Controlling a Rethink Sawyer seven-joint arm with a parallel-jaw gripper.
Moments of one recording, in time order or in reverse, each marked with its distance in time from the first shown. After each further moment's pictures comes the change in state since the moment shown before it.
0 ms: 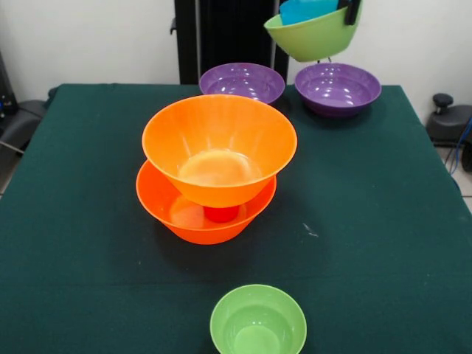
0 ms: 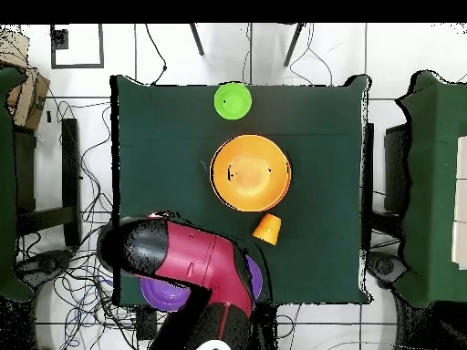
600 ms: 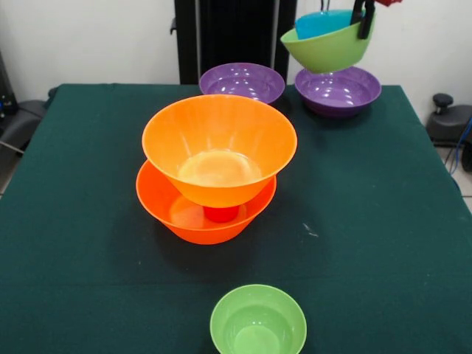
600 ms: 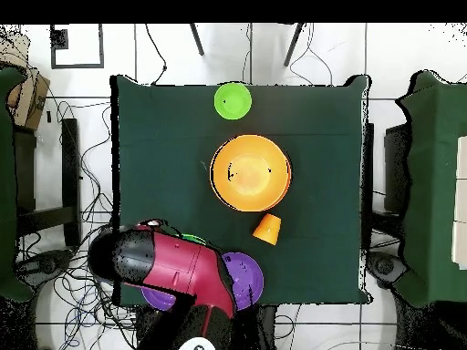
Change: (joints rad) arm 0.047 0.024 0.023 0.073 0.060 -0.098 0.000
